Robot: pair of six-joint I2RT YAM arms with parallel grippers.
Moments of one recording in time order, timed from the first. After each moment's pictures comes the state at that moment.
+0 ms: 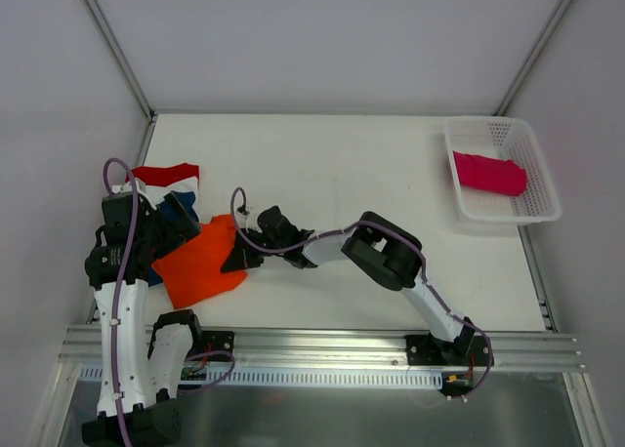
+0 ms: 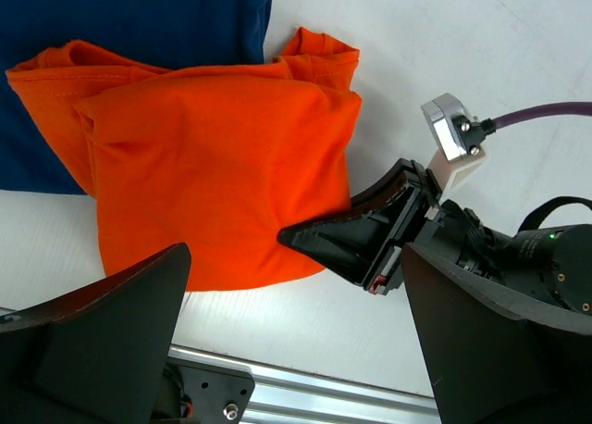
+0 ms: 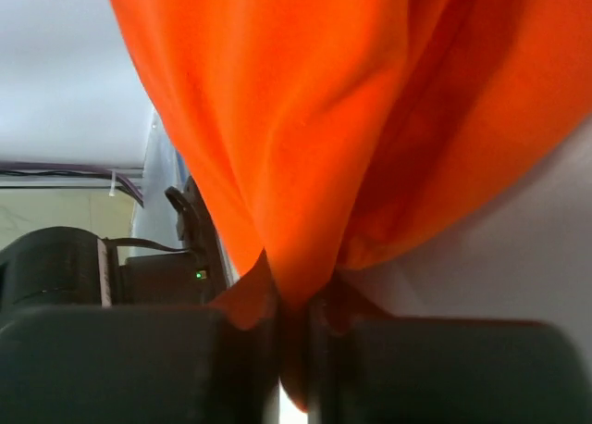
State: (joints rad) left arm 0.22 0.73 0.95 -1.03 0.12 -0.41; right arm 1.07 2.31 1.38 0.54 -0.52 0.91
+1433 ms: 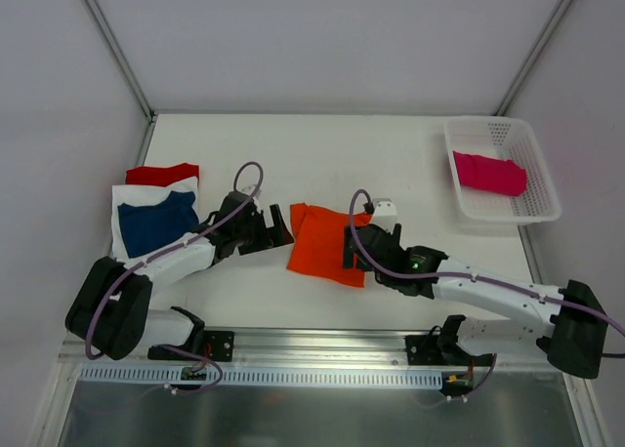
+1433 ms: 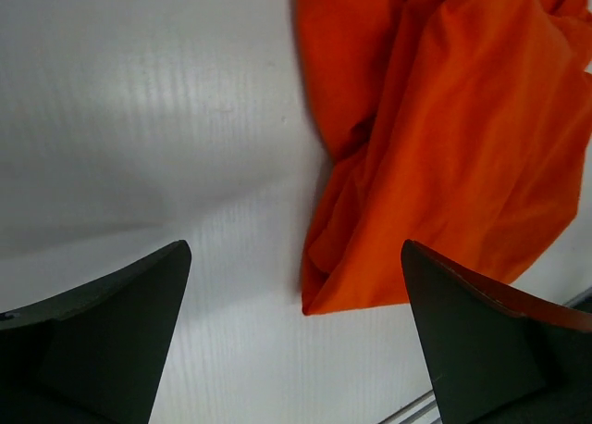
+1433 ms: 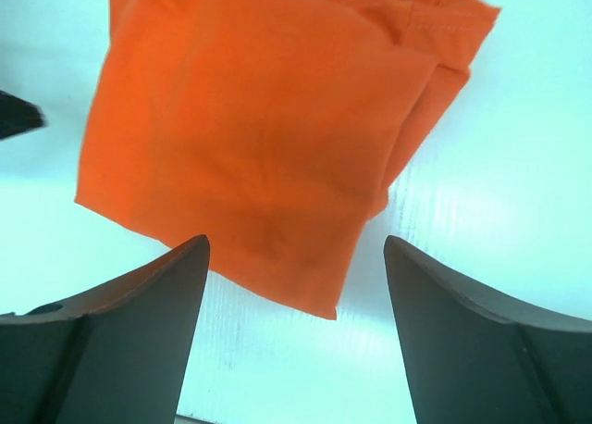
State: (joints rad) left arm -0.48 1.27 0.61 -0.18 0.12 -0.68; right arm 1.07 1.18 0.77 -0.48 0.57 0.76
